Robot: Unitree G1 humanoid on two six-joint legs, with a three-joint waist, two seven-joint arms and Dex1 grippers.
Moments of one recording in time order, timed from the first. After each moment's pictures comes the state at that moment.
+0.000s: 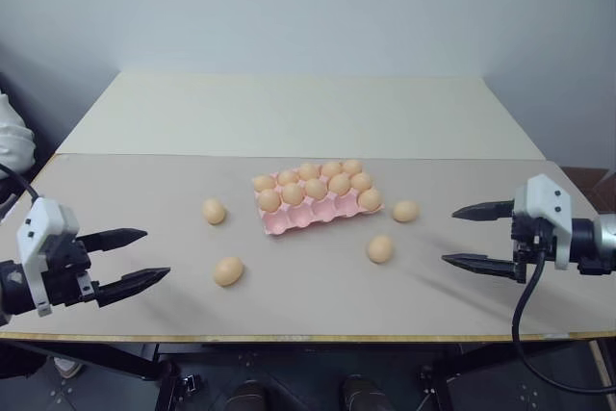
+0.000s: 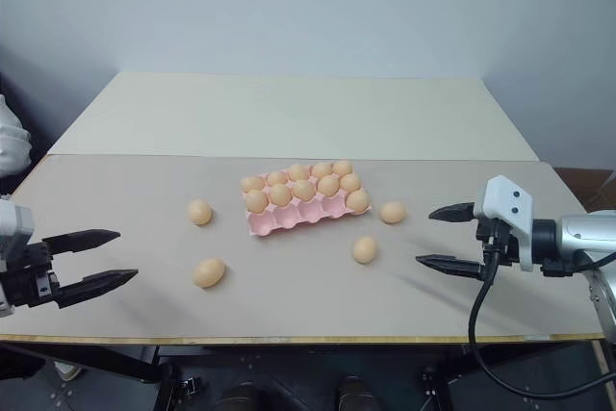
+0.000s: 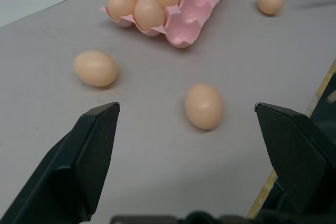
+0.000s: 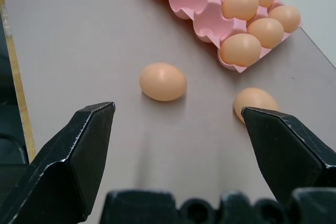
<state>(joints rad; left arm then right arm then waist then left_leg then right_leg) 0.22 1.00 0.68 -0.36 -0.71 0.63 -1.13 -0.18 -1.05 -0.26 -0.20 0.48 0.40 1.26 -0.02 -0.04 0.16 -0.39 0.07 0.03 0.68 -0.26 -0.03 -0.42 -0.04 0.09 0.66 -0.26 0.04</state>
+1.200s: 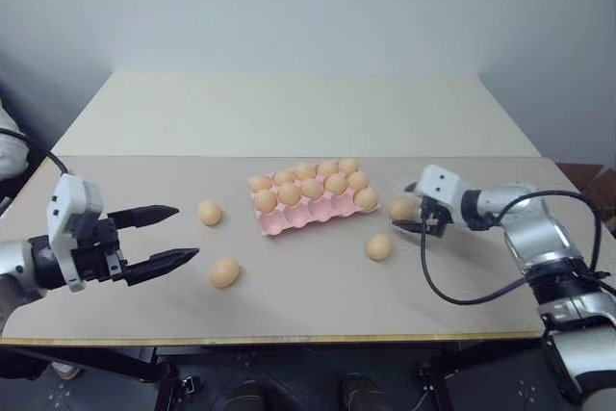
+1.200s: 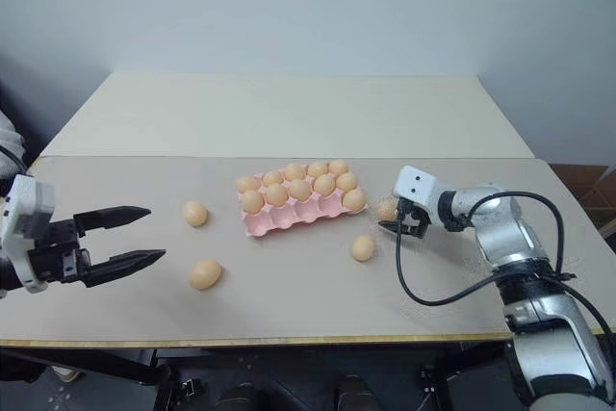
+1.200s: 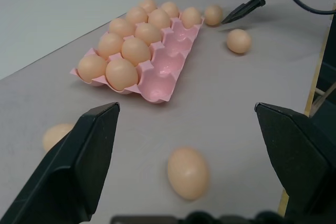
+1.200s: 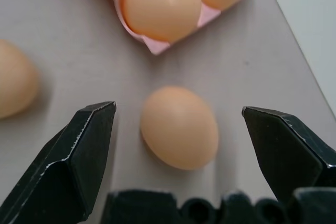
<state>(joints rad) 0.05 0.95 0.57 -0.40 -0.77 0.65 -1.09 -0.74 -0.72 0.22 0.50 -0.06 0.06 0.99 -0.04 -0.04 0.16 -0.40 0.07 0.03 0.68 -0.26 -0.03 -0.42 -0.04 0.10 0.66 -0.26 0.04</state>
